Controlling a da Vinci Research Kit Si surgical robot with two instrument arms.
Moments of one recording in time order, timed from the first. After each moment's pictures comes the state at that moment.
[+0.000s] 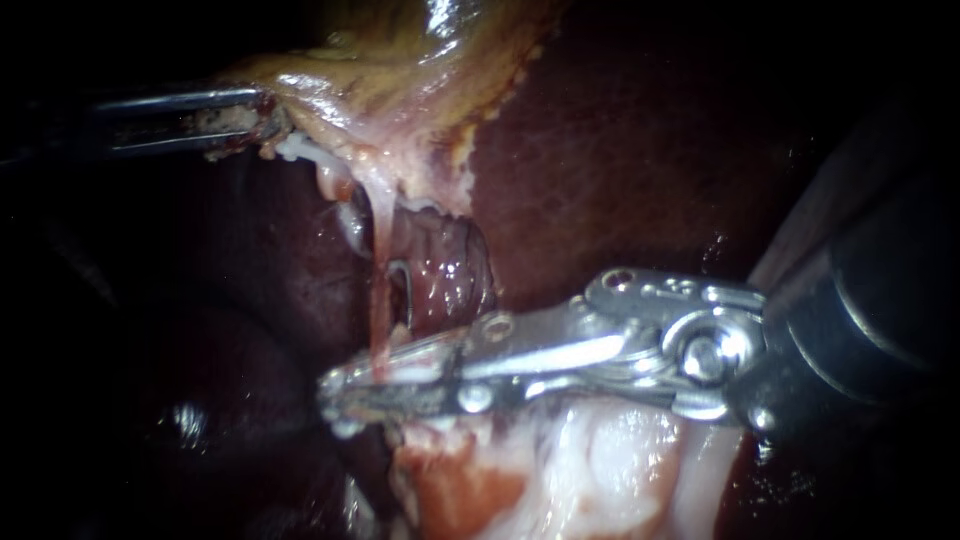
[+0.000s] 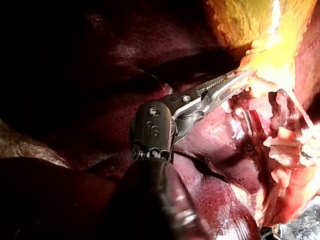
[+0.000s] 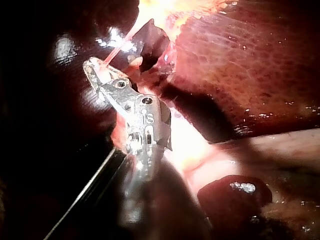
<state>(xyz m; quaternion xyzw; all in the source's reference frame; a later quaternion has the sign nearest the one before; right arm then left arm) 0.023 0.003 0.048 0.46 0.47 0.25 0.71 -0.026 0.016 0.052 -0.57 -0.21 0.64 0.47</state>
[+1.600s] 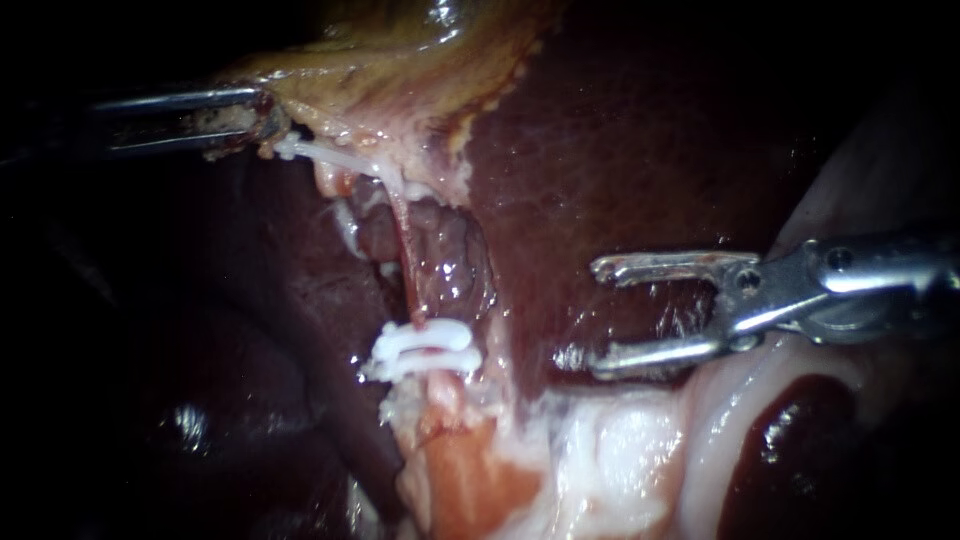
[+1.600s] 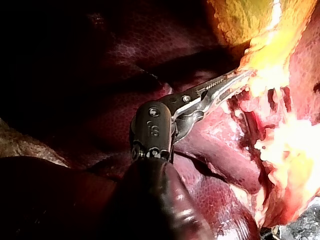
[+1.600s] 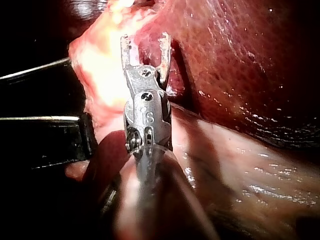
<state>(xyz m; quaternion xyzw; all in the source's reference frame) 0.005 0.006 0.053 0.21 0.52 0.15 0.81 -0.026 0.016 0.052 -0.57 -0.21 0.64 0.47</state>
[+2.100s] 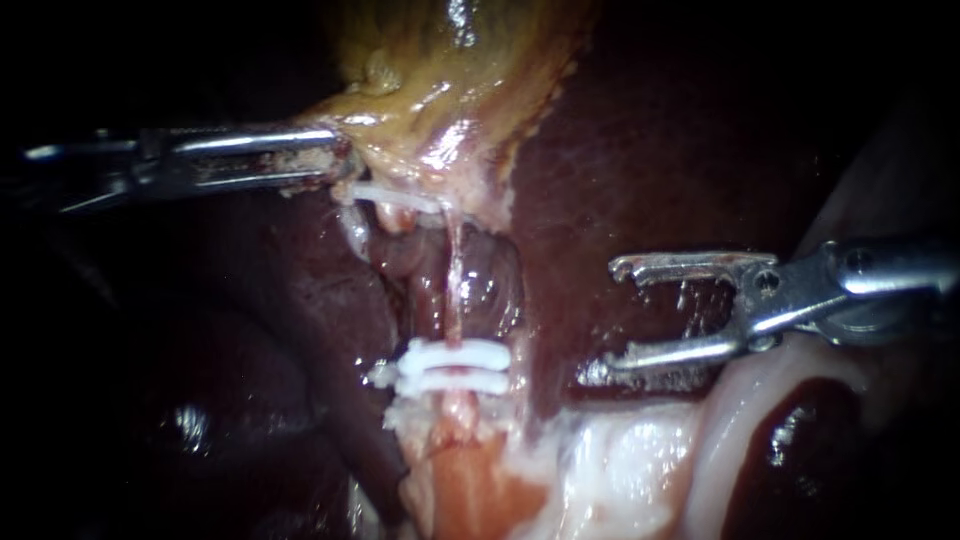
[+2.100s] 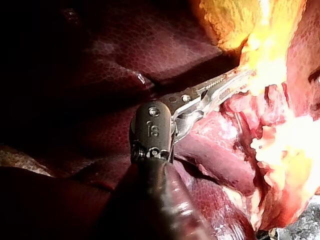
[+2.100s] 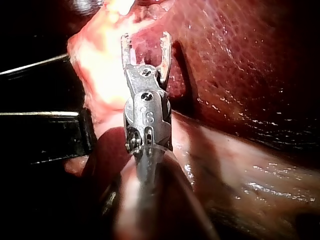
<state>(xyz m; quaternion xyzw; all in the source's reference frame) 0.005 0.005 0.053 0.21 0.52 0.15 0.81 -0.032 0.014 0.057 -0.57 -0.21 0.65 0.46</state>
